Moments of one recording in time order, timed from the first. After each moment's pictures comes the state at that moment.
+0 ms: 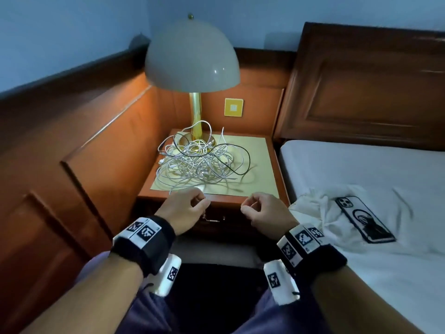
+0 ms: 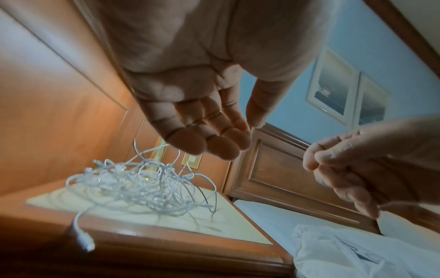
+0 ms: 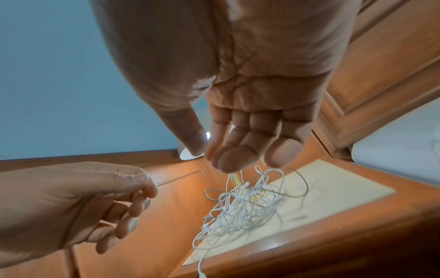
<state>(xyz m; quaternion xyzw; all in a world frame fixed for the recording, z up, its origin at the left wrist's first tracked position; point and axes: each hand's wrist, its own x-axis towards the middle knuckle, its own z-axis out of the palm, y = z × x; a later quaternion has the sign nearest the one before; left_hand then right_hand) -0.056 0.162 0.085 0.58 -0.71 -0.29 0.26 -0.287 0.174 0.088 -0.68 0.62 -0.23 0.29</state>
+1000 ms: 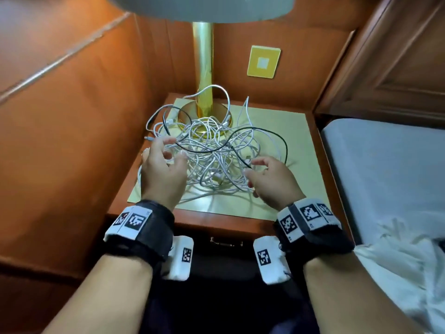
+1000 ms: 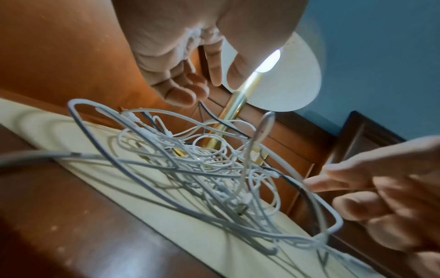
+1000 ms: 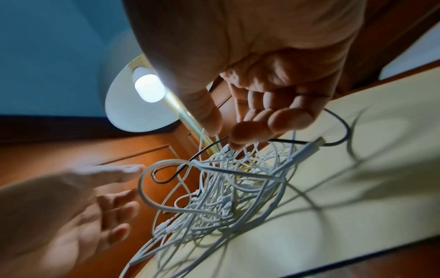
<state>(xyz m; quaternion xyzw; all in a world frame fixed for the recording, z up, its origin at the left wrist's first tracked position) -0.030 -0.057 -0.006 0.69 -0.51 -0.20 0.47 -0.242 -0.071 0.000 -0.57 0.69 -0.25 0.38</state>
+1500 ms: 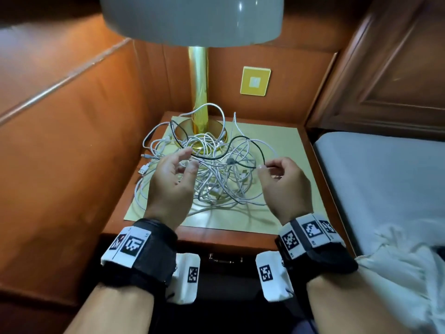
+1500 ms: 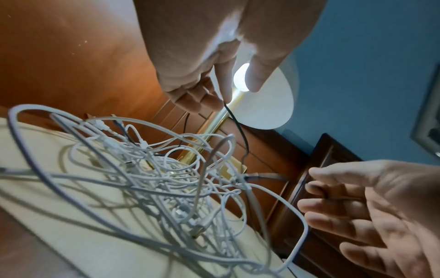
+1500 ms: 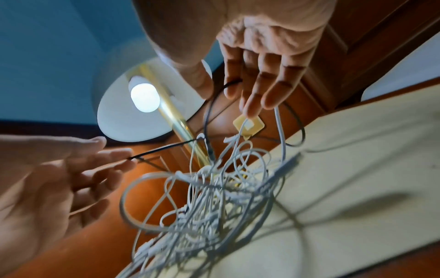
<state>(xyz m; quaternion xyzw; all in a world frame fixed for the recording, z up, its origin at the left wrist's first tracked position) -0.038 -0.056 0.002 0.58 -0.56 -0.28 0.52 -0.248 -0.060 0.011 -0.55 0.69 -0.42 0.19</state>
